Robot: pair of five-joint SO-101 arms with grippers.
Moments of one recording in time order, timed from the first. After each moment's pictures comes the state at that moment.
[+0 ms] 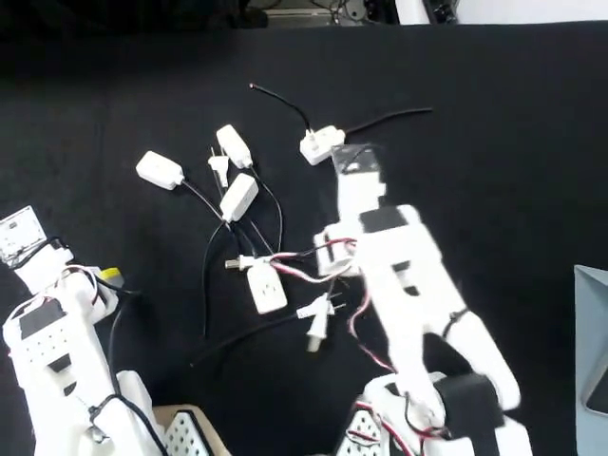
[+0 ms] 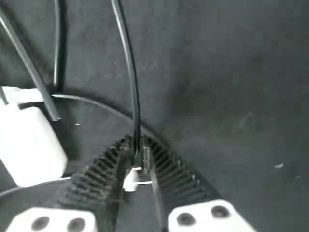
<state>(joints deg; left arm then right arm) -38.6 -50.4 74.5 45.3 -0.5 -12.9 -18.8 45.0 60.8 -4.5</state>
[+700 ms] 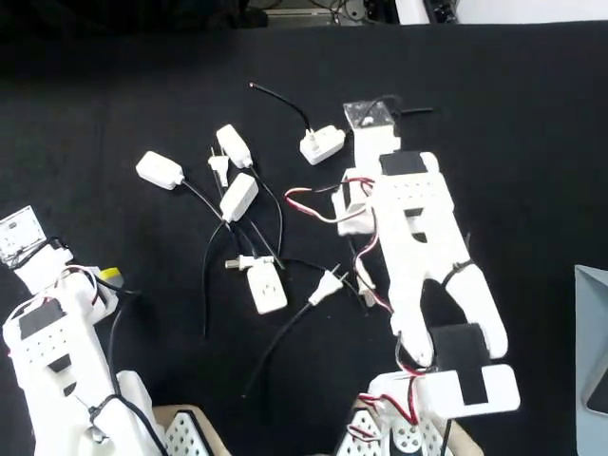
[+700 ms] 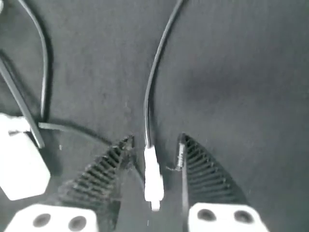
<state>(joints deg) -38.6 -50.4 74.5 45.3 -0.5 -7.6 -3.2 21.8 72.6 1.7</state>
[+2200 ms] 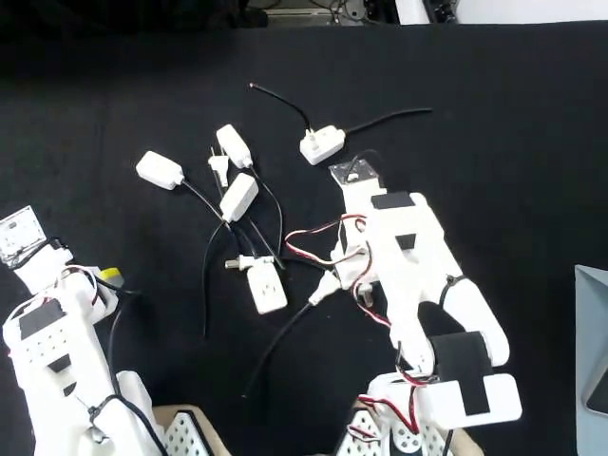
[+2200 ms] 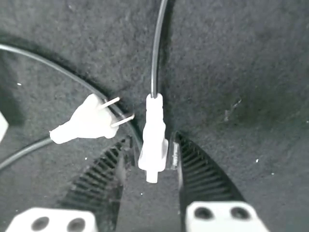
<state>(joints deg) -38.6 -50.4 74.5 45.3 -0.5 -8.4 -5.2 40.7 66.5 8.3</state>
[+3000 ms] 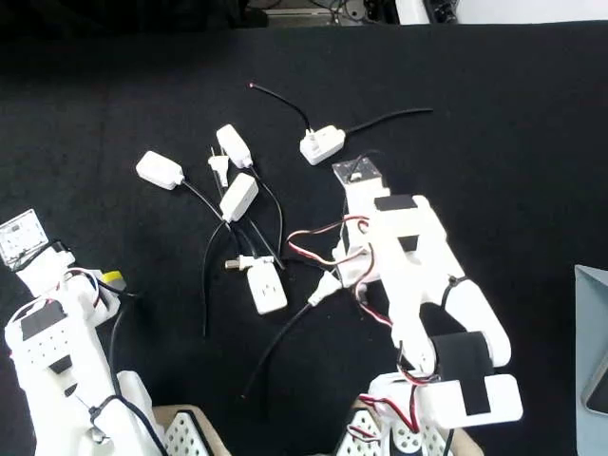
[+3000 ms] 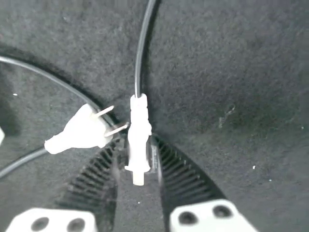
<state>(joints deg) -38.6 -50.4 75.5 45.3 -0.5 -6.9 -4.6 42.1 63.6 8.4</state>
